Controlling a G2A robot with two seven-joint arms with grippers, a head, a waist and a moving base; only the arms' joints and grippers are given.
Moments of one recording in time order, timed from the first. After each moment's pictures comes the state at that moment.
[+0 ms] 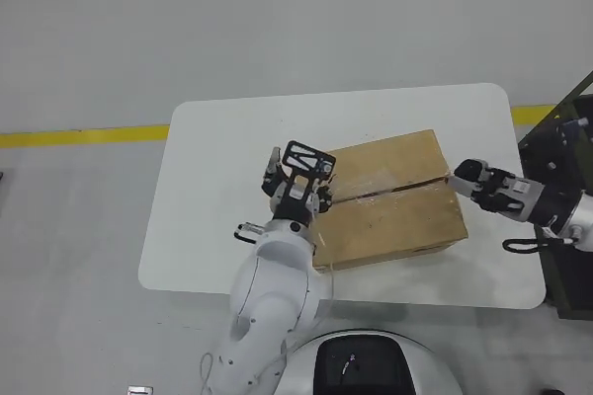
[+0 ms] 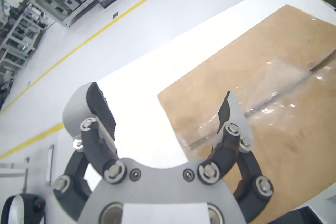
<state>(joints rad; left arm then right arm) 1.04 -1.52 -1.06 -2.02 1.93 0.00 -0.90 -1.24 -1.00 1.72 -1.97 -0.23 -0.33 0.96</state>
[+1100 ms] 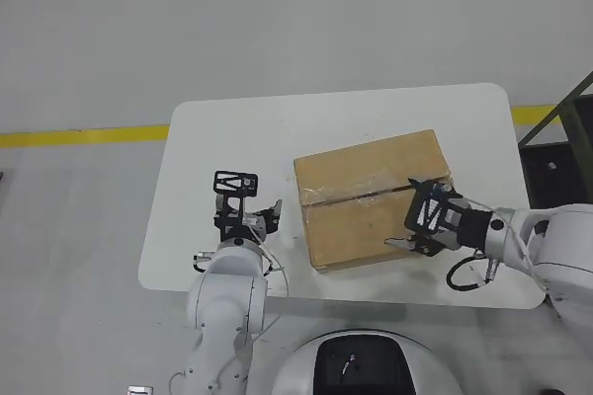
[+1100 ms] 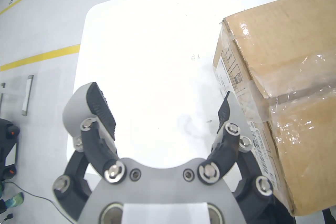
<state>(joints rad) 1.19 -1.51 -1.28 -2.05 1.80 0.05 -0.98 -1.14 -0.98 1.40 -2.11 -0.90 -0.61 0.87</state>
